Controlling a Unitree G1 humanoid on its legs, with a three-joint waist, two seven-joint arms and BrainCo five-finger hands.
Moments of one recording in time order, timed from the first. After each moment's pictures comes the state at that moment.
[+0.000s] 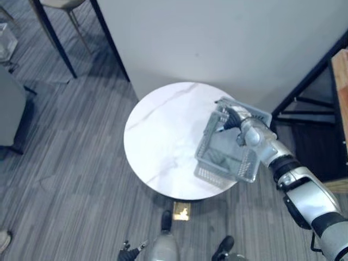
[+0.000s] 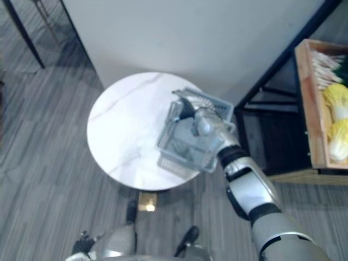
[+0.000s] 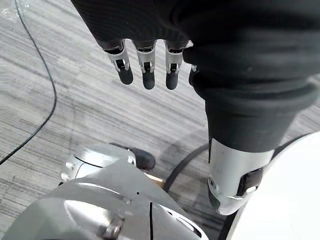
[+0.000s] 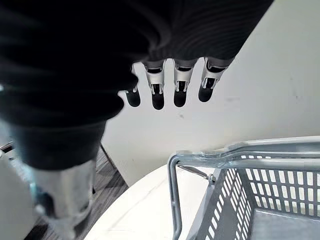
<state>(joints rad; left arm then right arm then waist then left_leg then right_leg) 0.11 0.12 0.18 1.07 -0.22 -0.21 0.15 -0.97 -0.35 0.37 0.92 -0.55 -0.14 -0.09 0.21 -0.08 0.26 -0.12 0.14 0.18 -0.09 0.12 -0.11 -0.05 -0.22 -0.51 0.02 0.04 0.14</state>
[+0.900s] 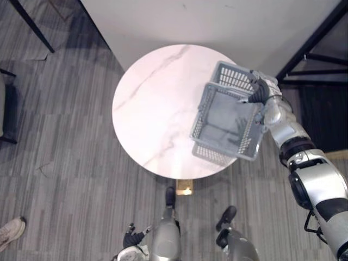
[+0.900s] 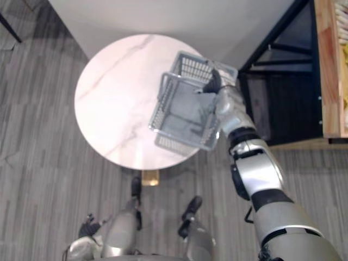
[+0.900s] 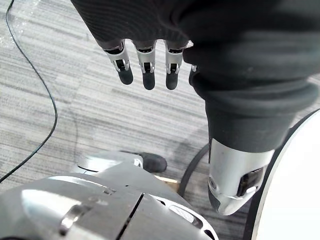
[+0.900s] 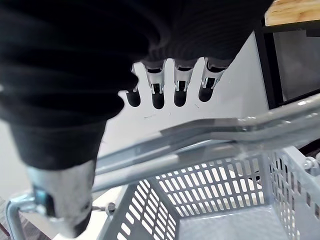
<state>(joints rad) 0.04 0.12 0.08 1.05 -0.27 -0.23 0.19 -1.11 -0.40 0.21 1.07 -0.54 -0.09 -0.19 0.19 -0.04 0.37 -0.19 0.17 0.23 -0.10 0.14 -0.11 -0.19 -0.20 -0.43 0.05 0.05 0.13</state>
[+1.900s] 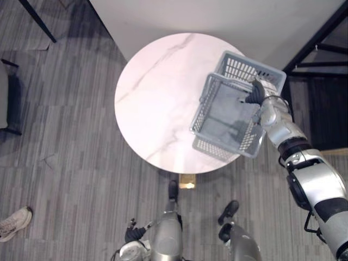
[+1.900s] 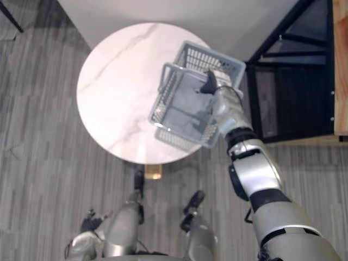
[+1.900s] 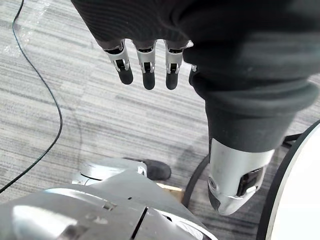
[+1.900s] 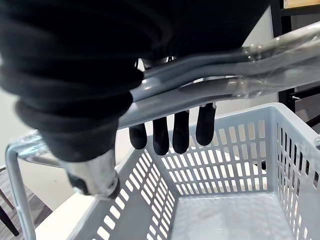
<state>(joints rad) 0.00 0.12 0.07 1.07 -0.26 -0.24 0.23 -1.11 -0.38 0.26 1.08 -0.60 -0.07 -0.21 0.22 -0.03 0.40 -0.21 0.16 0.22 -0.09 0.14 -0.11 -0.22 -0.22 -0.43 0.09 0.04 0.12</state>
